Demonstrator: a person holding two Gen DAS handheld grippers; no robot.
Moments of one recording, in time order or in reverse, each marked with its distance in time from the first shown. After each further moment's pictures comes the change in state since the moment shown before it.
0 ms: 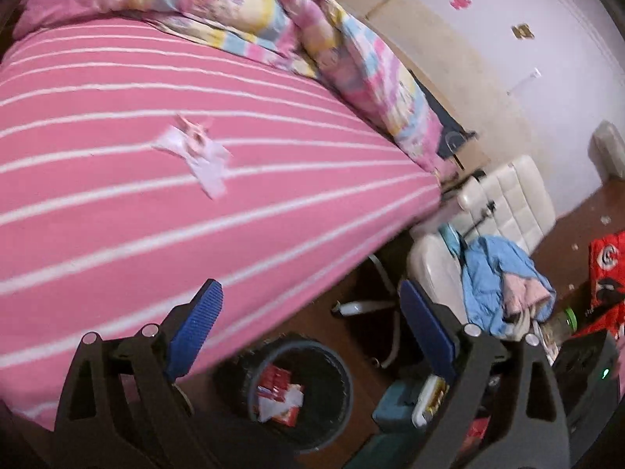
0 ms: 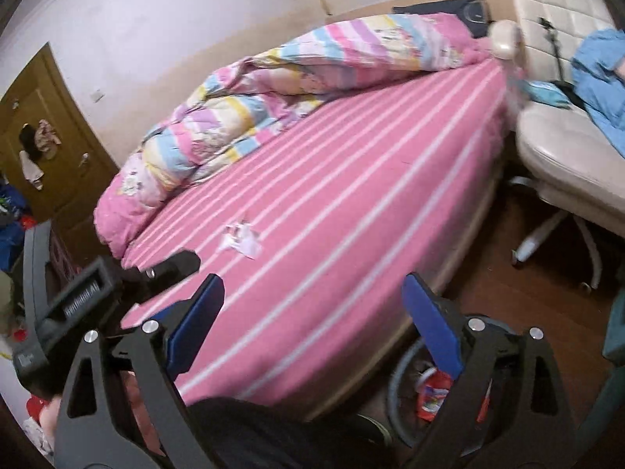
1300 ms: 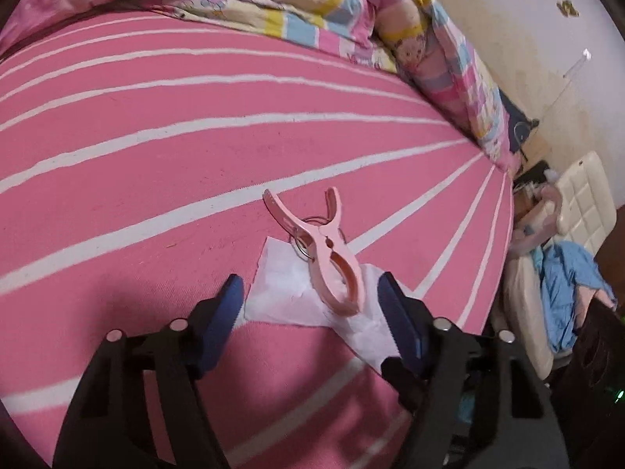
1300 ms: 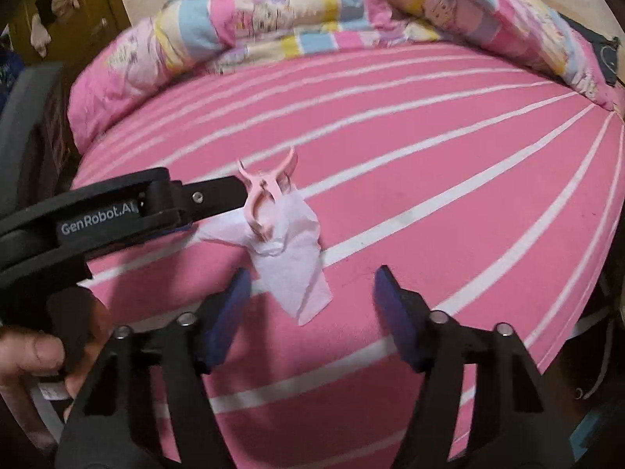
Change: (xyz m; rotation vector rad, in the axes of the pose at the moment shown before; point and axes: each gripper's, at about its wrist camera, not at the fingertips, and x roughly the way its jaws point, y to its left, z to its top) left arm 0.146 0.136 0.140 0.086 0.097 0.158; right arm 0.286 0.090 0.015 -0.341 0.287 -0.024
